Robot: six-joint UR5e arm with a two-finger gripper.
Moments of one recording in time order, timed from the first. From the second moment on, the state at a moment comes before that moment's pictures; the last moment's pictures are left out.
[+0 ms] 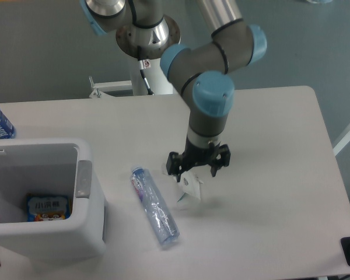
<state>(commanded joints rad) 2.44 -1.95 -1.72 -0.90 1.43 0.21</state>
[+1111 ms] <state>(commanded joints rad) 2.40 -2.00 -1.74 -0.89 1.56 0.15</state>
